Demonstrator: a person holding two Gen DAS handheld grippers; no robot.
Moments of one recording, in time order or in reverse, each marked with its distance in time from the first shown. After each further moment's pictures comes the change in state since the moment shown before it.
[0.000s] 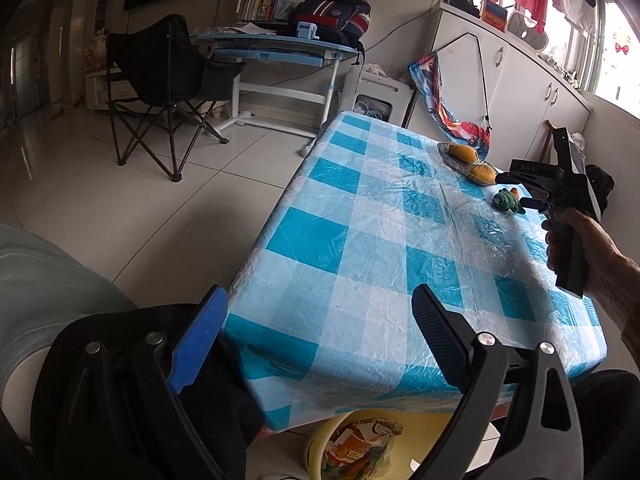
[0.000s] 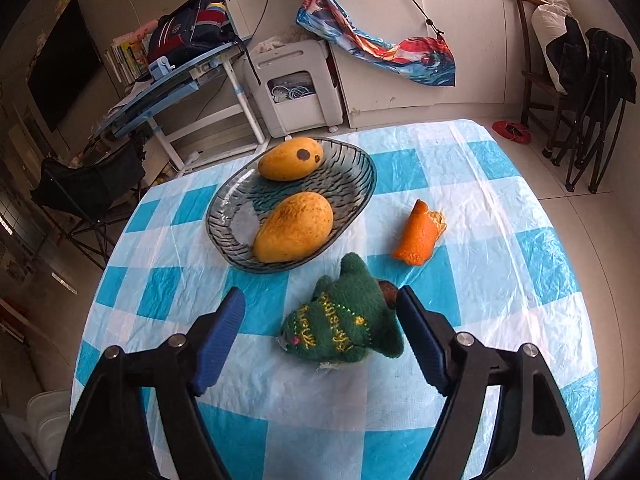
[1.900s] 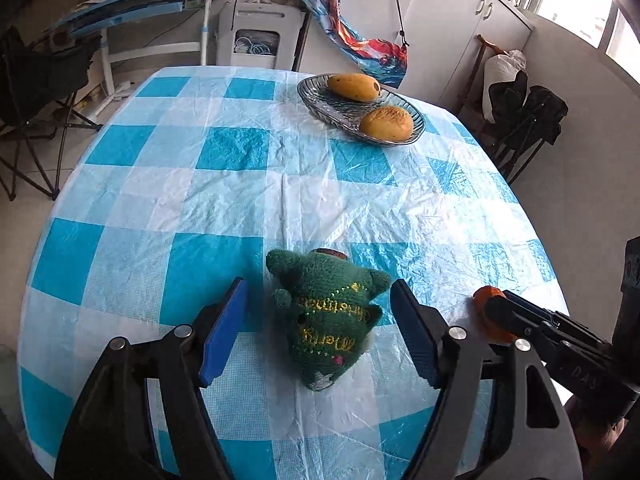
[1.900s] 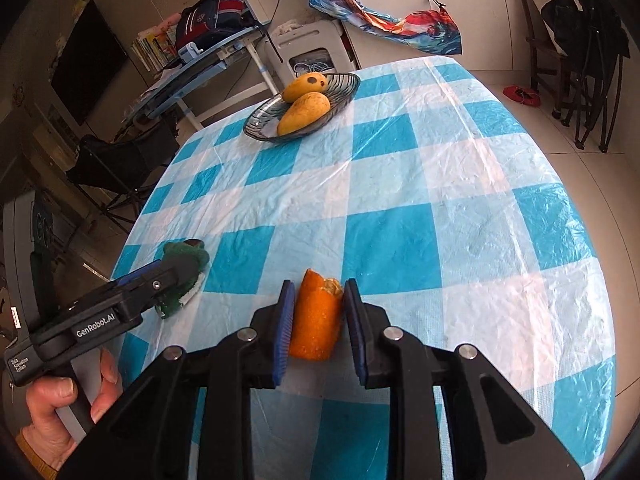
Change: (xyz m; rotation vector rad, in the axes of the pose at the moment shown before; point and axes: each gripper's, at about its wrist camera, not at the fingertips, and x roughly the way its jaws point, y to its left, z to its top) left arm 0.163 -0.173 0.076 0.247 0.245 -0.247; right arm -0.064 -0.027 -0.091 0.035 0.047 0.126
